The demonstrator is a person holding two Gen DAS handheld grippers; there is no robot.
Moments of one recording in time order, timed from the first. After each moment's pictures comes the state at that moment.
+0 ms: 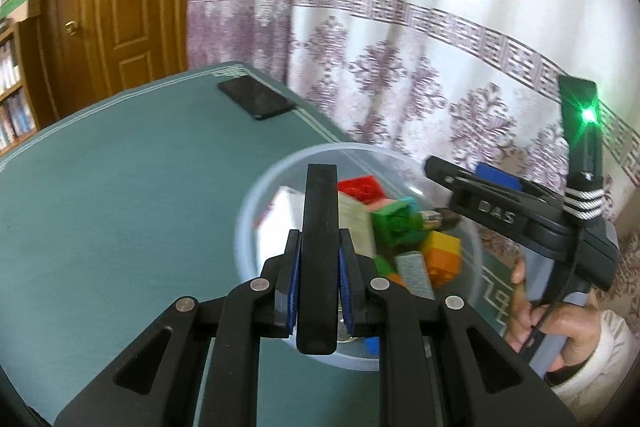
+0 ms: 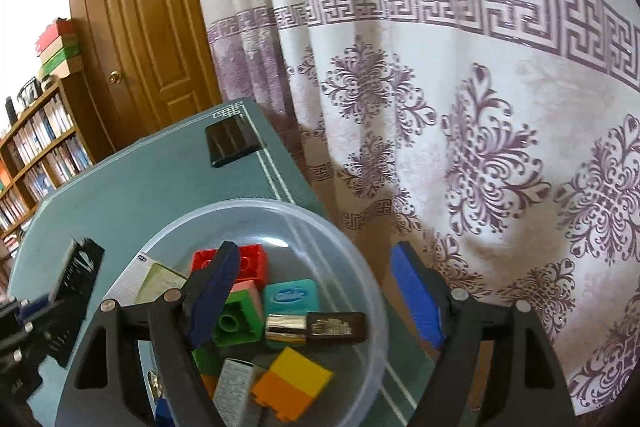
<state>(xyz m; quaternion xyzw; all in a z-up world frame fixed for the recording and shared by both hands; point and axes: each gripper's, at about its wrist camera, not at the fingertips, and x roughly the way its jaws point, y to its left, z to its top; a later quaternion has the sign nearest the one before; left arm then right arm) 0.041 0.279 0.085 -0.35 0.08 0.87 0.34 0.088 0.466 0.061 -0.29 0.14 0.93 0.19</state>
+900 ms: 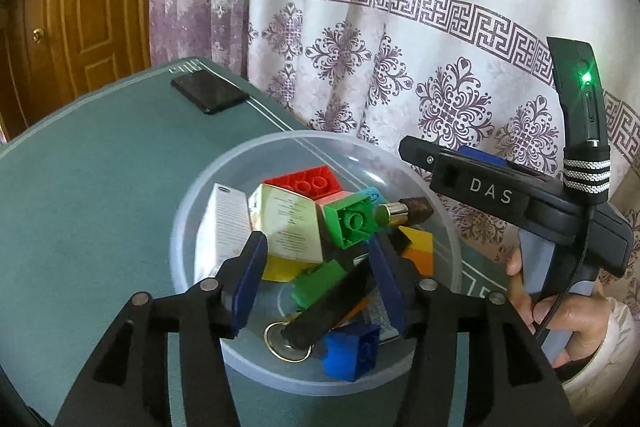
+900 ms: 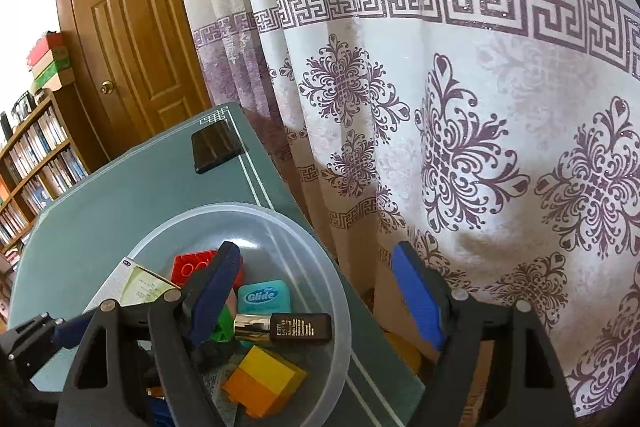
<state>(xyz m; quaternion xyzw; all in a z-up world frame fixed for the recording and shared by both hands) 0.041 0.309 0.069 -0.35 0.09 0.85 0.38 0.096 0.484 0.059 -0.29 0.16 0.92 0.20</state>
